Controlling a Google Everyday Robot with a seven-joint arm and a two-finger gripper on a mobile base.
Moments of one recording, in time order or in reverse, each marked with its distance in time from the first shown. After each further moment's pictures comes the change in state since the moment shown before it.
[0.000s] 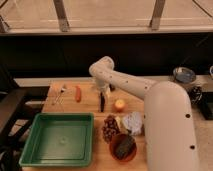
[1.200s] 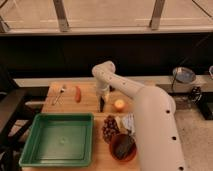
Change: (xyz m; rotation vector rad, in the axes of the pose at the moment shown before) arm -0.006 0.006 0.051 -0.023 -0.148 0.004
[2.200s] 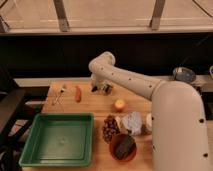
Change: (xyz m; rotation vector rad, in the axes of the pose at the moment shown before) arm -0.013 -0.032 -0.123 0.166 0.210 -0.065
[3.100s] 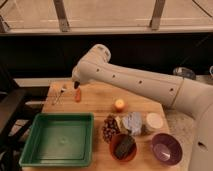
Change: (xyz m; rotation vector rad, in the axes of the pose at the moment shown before) arm -0.084 -0.080 -0.129 0.302 0.069 -0.210
